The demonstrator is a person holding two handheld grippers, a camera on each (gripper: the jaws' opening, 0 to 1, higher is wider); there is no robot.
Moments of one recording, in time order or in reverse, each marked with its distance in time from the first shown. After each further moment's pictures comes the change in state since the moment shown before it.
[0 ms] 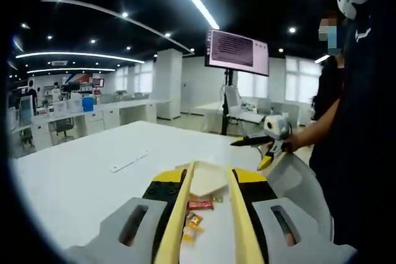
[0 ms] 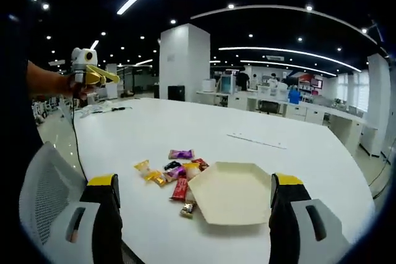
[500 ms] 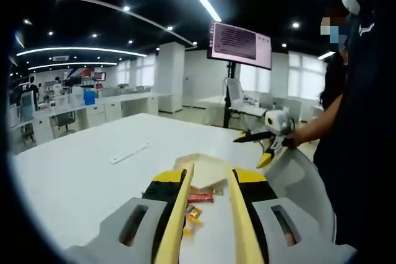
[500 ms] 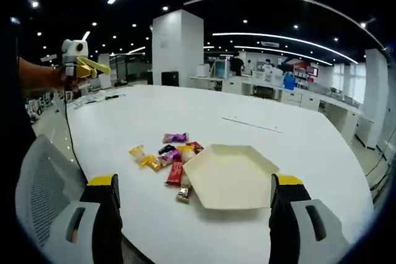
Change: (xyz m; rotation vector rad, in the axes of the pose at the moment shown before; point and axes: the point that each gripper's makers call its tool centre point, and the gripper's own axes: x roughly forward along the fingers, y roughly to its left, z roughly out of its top) left arm 0.000 0.016 -0.028 -0.023 0.046 0.019; right arm 0.003 0.000 -0.027 0.002 0.110 -0.013
